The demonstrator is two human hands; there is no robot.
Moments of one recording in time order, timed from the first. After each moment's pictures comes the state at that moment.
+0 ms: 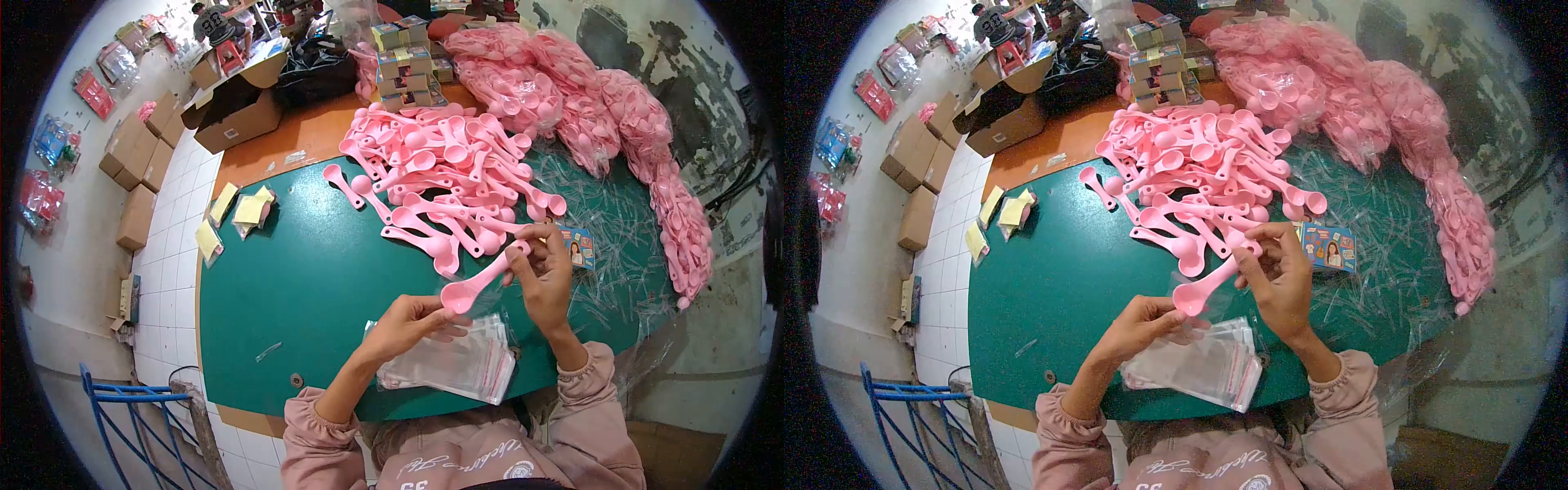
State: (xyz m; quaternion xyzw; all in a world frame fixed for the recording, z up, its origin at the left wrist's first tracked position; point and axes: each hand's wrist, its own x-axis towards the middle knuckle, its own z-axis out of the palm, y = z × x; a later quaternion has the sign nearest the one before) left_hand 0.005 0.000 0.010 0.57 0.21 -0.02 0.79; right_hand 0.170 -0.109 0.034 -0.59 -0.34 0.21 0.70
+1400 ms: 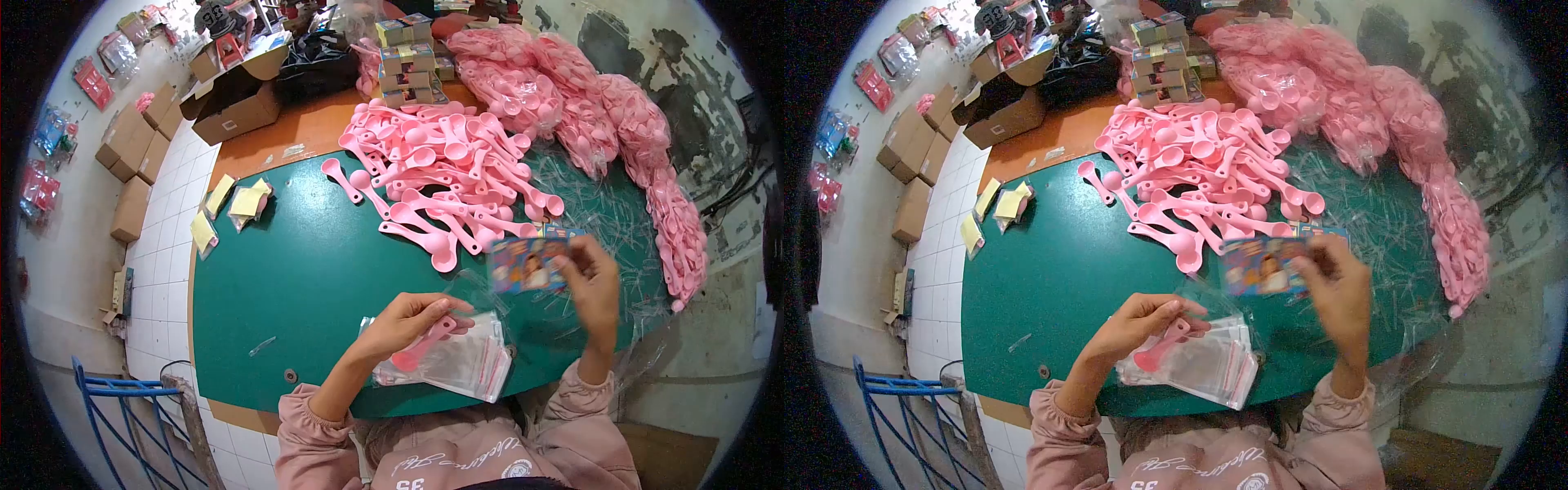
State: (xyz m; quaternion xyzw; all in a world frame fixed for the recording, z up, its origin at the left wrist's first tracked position) left_hand 0.005 -0.004 0.013 0.57 0.14 0.02 0.81; right_hand 0.208 -0.162 0.055 -0.76 -0.35 0.13 0.53
